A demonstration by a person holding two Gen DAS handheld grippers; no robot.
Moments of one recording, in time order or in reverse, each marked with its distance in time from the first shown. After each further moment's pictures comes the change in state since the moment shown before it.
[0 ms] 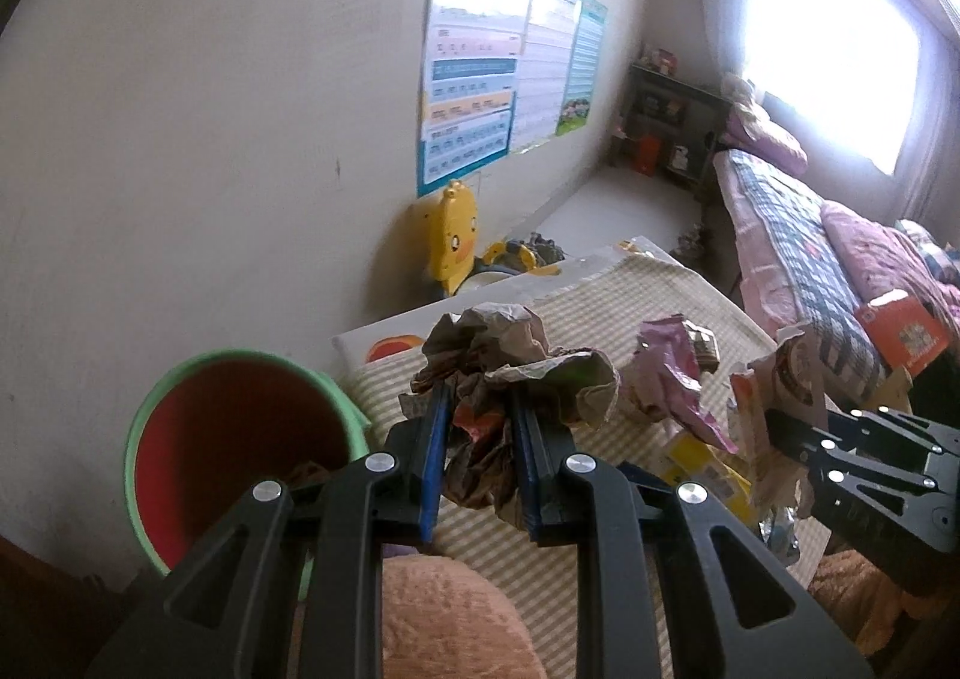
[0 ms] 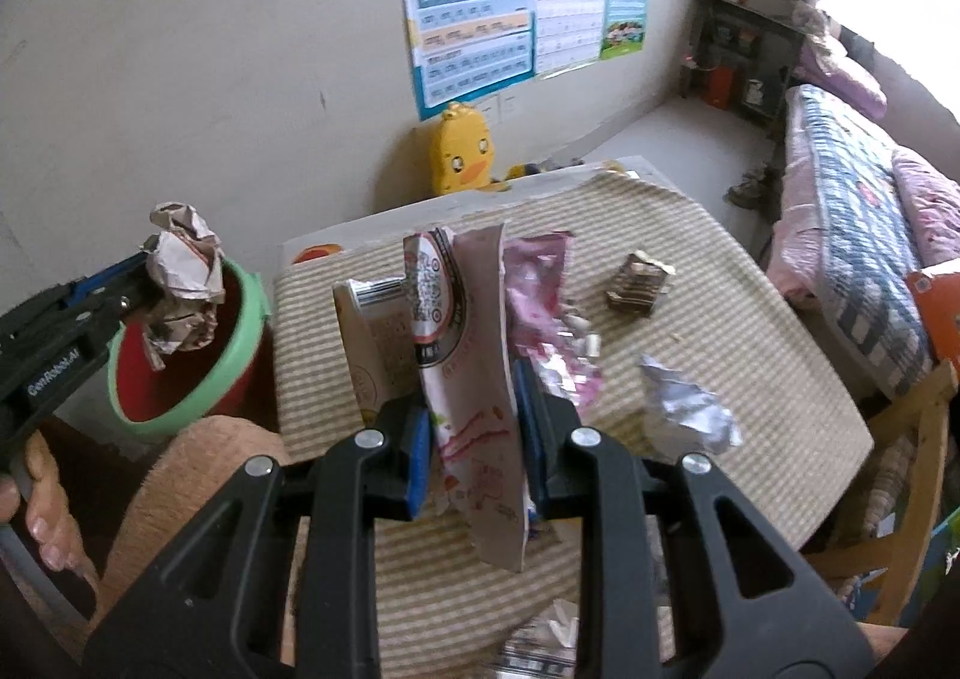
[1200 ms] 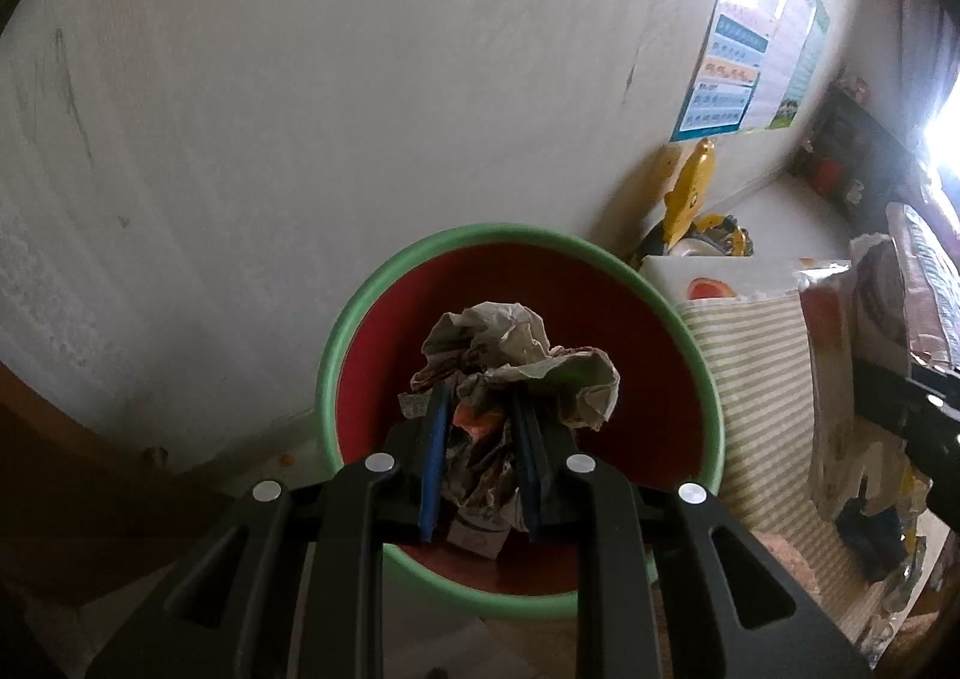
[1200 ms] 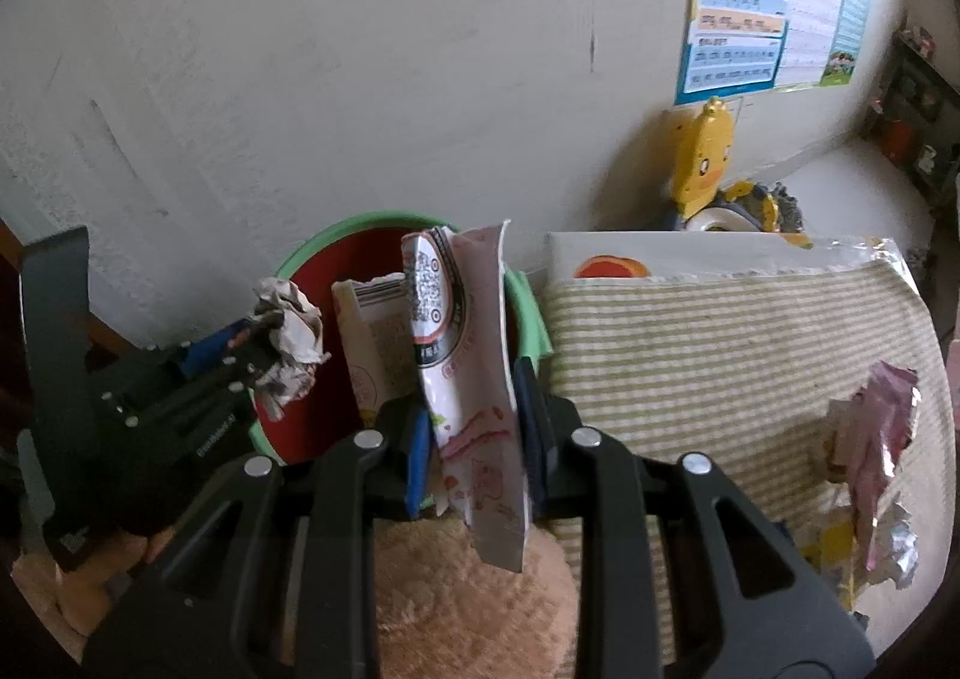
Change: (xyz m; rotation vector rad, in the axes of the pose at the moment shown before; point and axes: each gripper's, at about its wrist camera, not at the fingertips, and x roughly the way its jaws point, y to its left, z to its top) left arm 0.037 0.188 -0.057 -0.293 0.156 0.317; right arm 0.084 0.199 0.043 -0.255 0.136 0.294
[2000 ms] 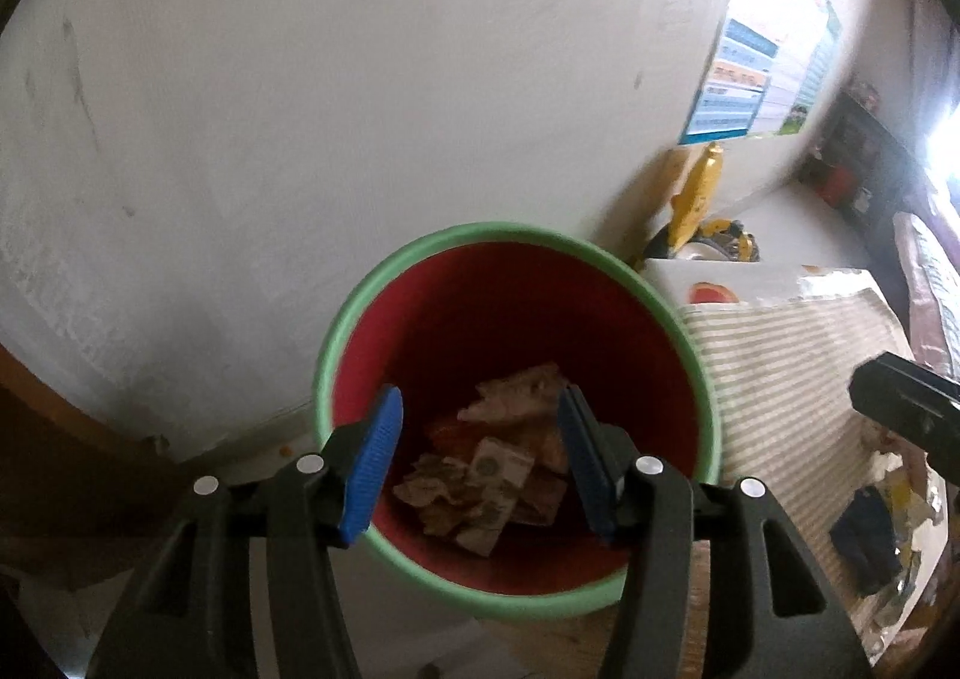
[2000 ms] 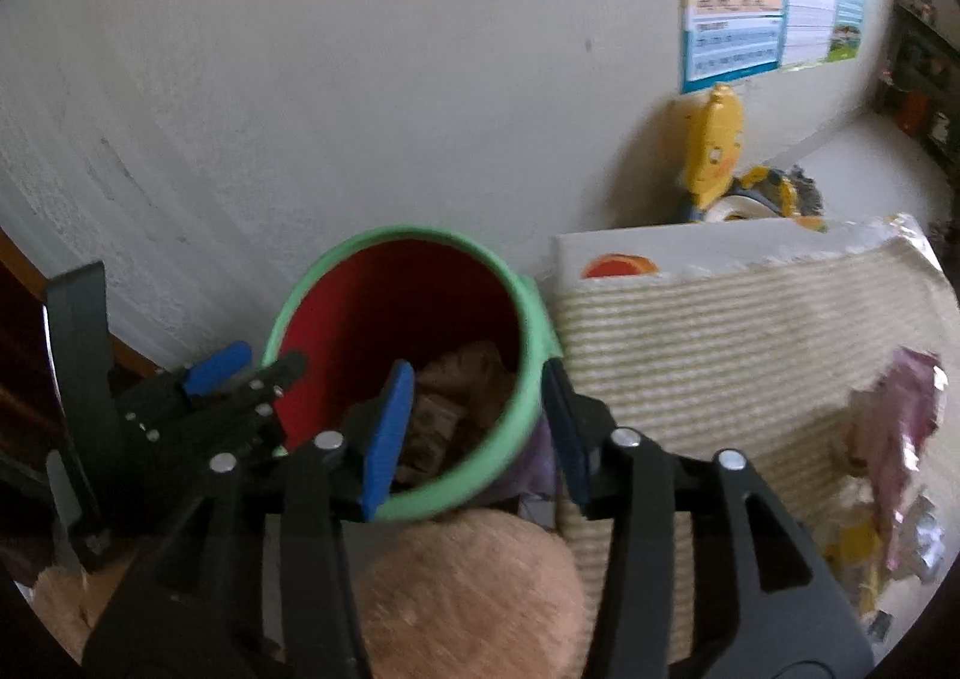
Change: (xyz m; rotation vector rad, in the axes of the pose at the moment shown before) left arm -0.006 -0.009 -0.001 -0.011 -0.003 0.005; right arm -0.020 -0.039 -0.009 0.086 -0.028 0.047
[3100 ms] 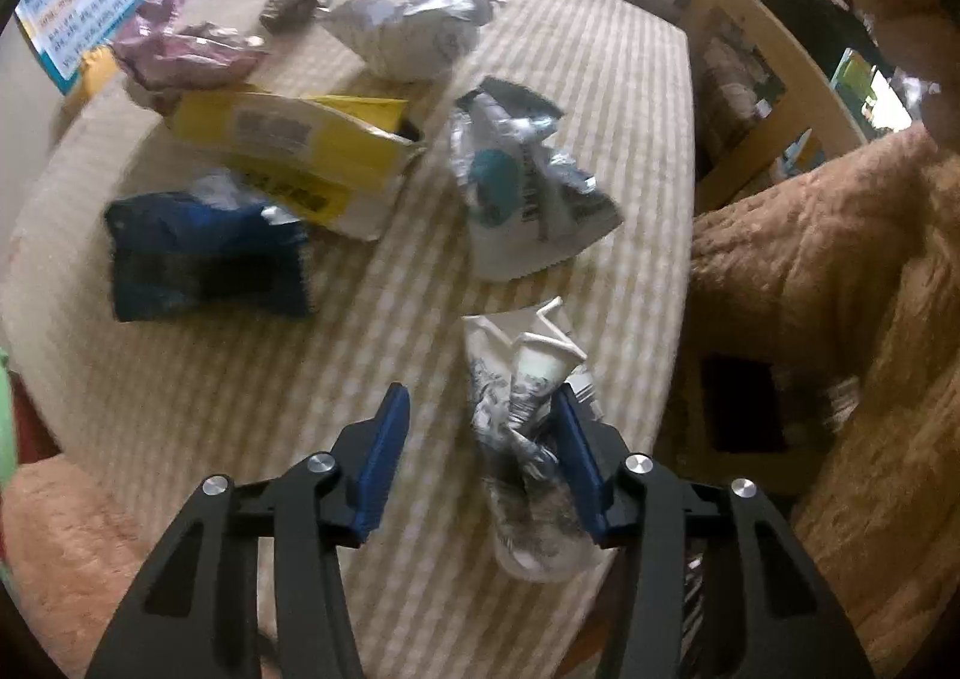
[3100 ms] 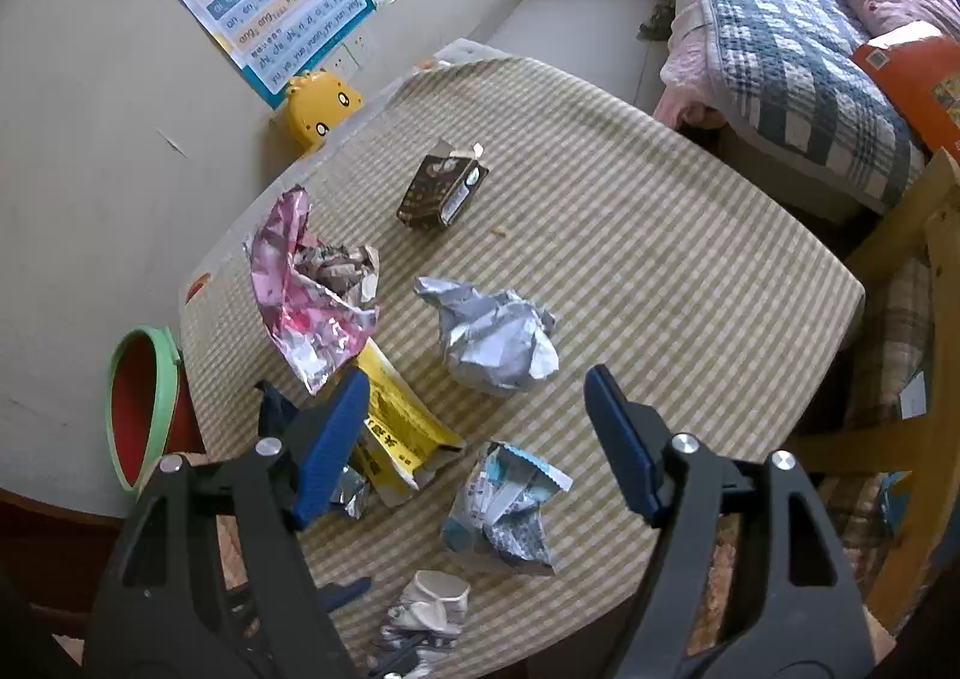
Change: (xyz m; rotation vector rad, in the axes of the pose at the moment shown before) left arm -0.059 -0.345 -0.235 0.945 0.435 -0.547; right arm -0.150 -0.286 -0.147 0.610 0.004 -0.283
